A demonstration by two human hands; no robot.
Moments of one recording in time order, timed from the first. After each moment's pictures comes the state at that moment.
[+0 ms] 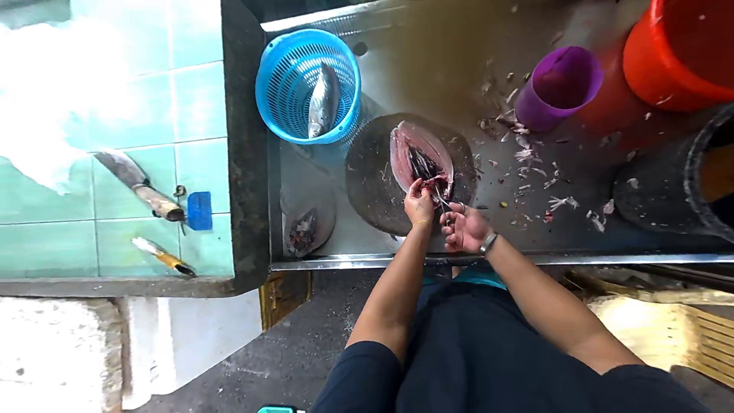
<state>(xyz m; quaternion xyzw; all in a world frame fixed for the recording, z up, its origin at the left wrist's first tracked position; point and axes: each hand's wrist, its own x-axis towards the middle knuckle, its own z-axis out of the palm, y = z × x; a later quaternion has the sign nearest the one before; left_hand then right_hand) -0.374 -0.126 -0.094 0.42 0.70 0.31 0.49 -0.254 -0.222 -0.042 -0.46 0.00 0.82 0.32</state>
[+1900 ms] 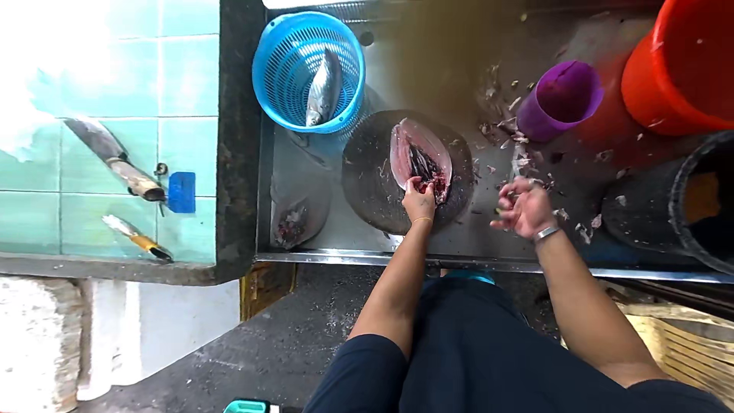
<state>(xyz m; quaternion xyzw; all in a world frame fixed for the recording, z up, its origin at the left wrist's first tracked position) -0.359 -0.118 -0.078 0.47 0.75 0.23 0.41 -0.148 -0.219 0.018 -0.59 -0.11 0.68 0.42</state>
